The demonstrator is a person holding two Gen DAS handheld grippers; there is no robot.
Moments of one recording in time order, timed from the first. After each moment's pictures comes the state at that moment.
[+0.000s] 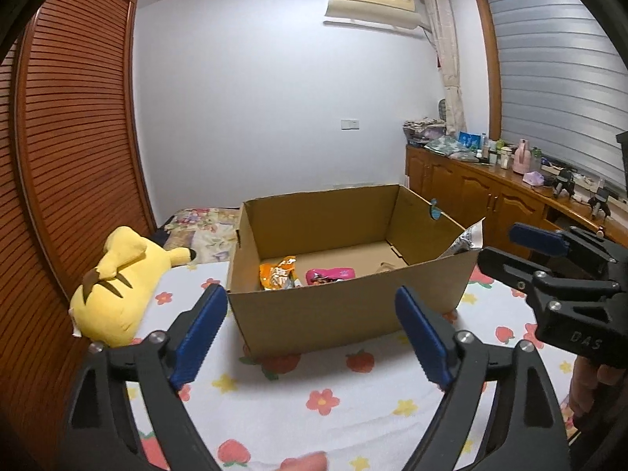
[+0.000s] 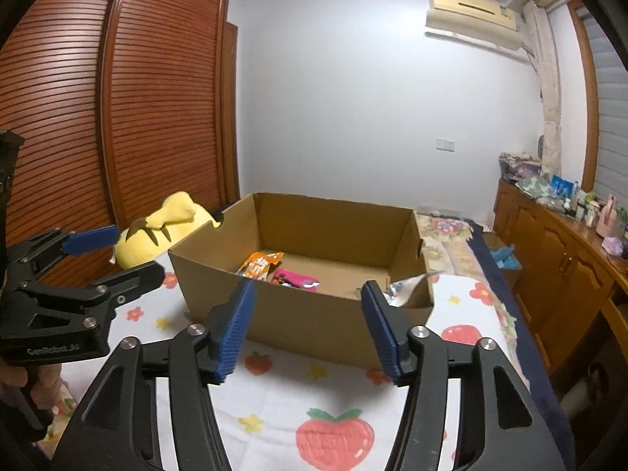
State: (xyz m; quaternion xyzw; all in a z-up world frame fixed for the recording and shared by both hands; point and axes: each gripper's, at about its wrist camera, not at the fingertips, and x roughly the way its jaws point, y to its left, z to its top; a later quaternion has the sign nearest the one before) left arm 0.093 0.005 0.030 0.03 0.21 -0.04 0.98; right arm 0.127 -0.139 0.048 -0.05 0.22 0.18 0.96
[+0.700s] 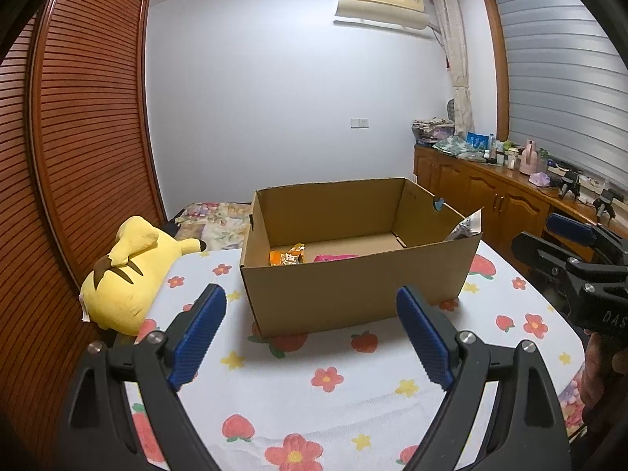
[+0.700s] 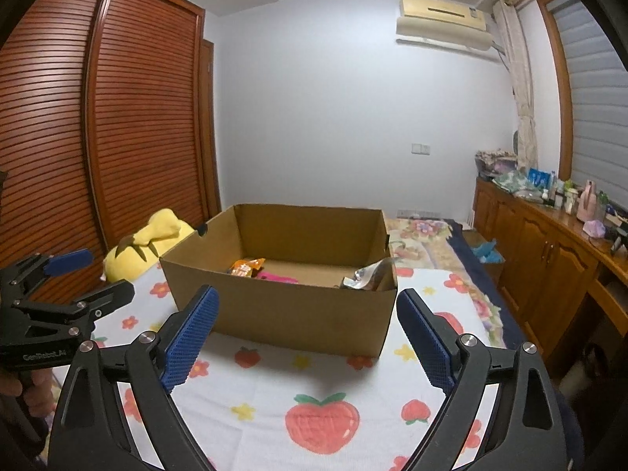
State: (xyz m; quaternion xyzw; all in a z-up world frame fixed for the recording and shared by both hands) left arm 0.068 0.008 0.019 0.02 0.22 -0.02 0.98; right arm 0.099 -0.159 0.050 -0.02 0.20 0.14 0.97
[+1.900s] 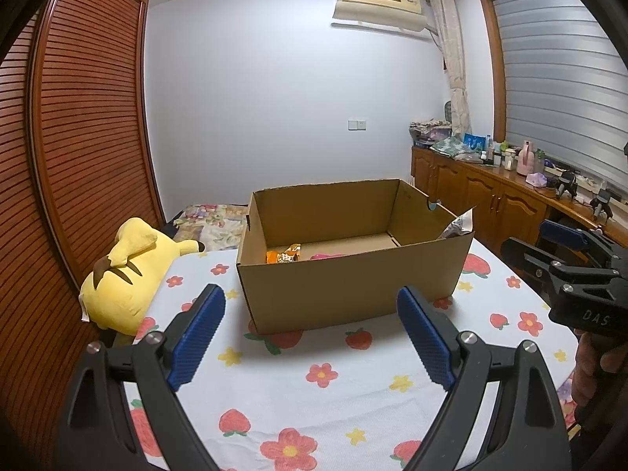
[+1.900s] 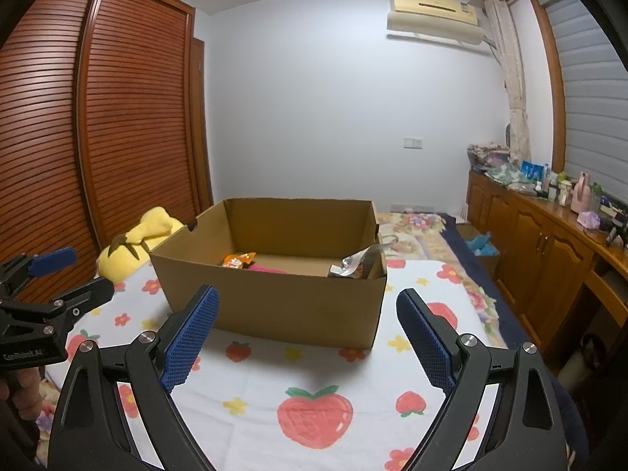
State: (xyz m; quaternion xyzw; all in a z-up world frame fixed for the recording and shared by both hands) left arm 0.060 0.004 0.020 0.02 0.21 -0.03 0.98; right arm 0.096 -0.163 0.044 -0.01 0.21 0.13 0.97
